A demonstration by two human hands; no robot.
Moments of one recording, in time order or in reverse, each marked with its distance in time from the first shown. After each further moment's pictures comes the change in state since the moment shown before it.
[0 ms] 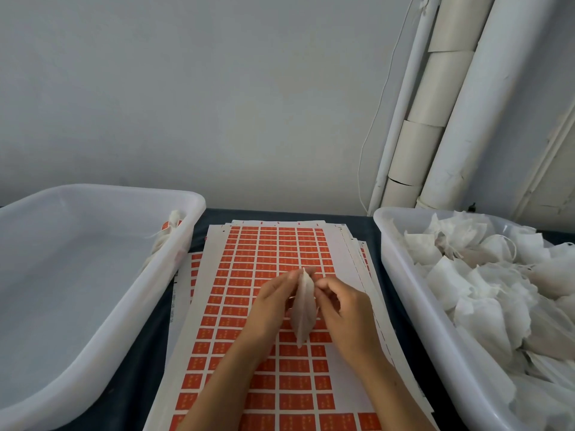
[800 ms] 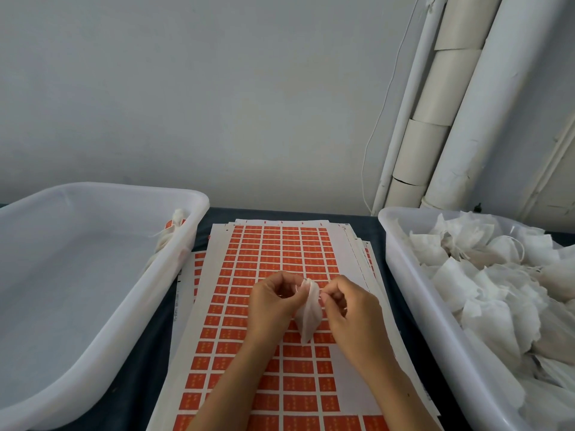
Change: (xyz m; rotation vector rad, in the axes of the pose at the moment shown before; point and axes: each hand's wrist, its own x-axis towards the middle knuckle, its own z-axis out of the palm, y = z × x) left_hand 0.006 -0.010 0.002 0.203 0.286 0.090; right_hand -0.003 -0.008 -0.010 -0.131 -0.031 0.063
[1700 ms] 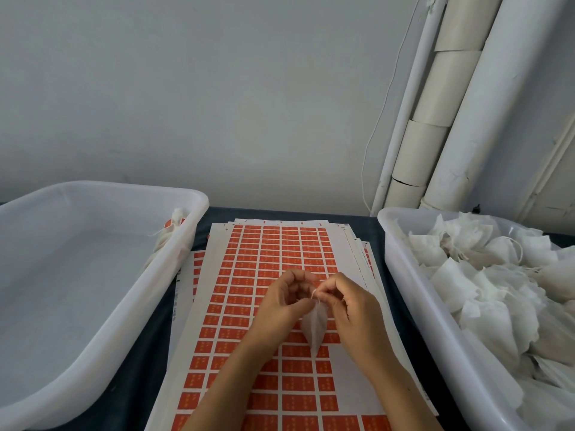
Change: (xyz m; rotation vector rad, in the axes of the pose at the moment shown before) left_hand -0.001 0.001 -0.006 -0.180 -0.382 0.028; right_hand 0.003 0.005 -0.002 0.139 -0.022 -0.133
